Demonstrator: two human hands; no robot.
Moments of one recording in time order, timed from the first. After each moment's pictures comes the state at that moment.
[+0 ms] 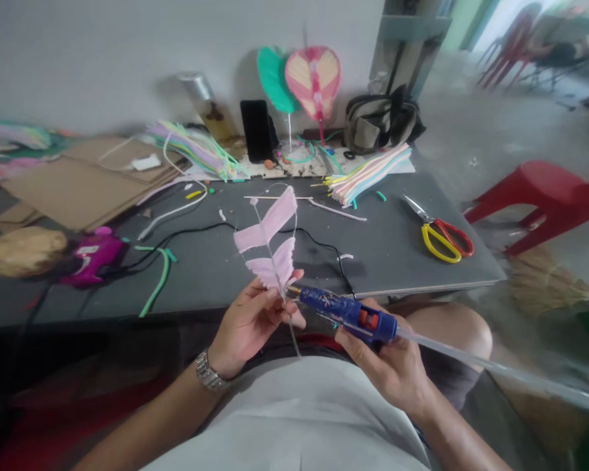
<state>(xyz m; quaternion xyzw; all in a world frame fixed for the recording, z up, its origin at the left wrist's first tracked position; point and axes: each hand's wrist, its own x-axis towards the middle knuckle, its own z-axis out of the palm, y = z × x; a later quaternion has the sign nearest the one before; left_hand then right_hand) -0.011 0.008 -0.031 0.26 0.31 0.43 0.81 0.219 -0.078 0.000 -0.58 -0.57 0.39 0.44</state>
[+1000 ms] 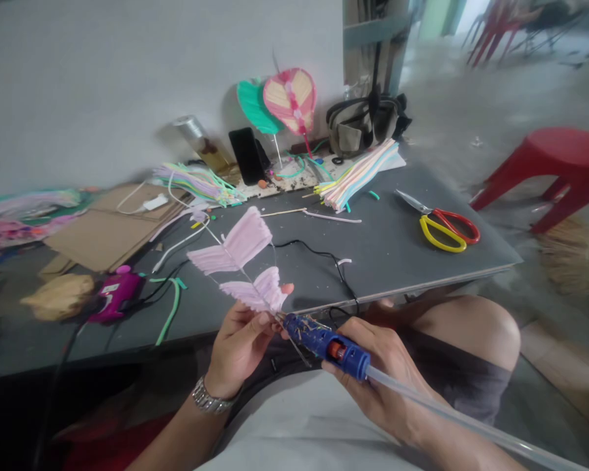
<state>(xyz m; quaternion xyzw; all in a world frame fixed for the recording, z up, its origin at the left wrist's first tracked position) -0.016 0.006 -0.029 0.38 0.28 0.47 0.74 0.215 -0.085 -0.004 -0.52 -0.70 0.33 0.35</state>
